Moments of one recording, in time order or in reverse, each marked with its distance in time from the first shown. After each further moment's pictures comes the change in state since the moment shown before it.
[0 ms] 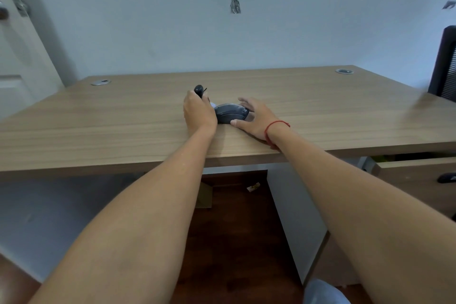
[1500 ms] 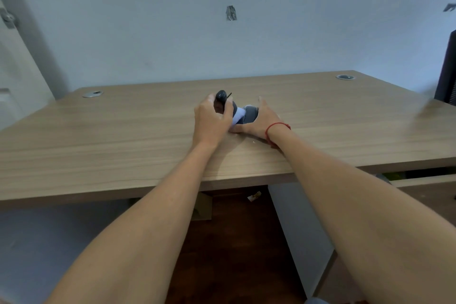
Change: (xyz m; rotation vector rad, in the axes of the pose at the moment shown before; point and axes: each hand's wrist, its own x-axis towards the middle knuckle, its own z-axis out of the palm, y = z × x) left_hand 0.005 0.008 0.022 -0.213 -0.105 0.348; right_hand 0.048 0.018 -0.011 -0.050 0.110 0.237
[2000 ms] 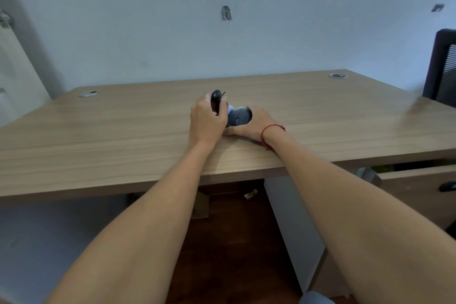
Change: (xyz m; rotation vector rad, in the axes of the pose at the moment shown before) left_hand -0.007 0.006 -0.004 0.092 0.007 0.014; right_hand -0.018 0.001 0.001 -0.045 -0.017 -0.092
